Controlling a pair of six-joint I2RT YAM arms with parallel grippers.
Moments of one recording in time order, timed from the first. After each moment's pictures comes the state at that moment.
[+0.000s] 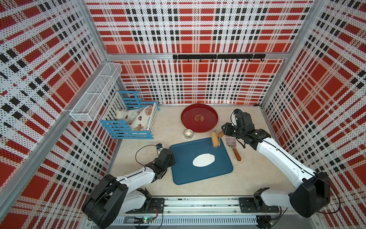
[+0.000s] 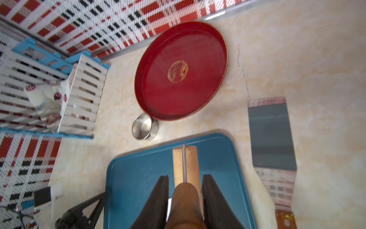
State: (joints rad) left arm -0.52 1.20 0.32 0.05 -0.23 -0.83; right arm 0.37 1.34 1.15 -0.47 -0.03 0.53
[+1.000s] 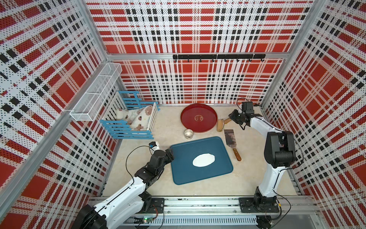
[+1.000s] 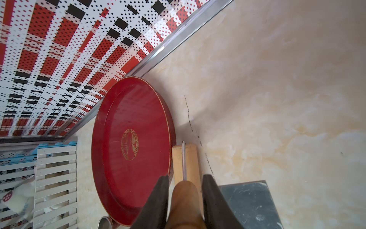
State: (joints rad) left arm -0.52 0.85 0.29 -0.03 -0.27 -0.85; right arm 0.04 1.95 1.46 -0.26 -0.25 0.64
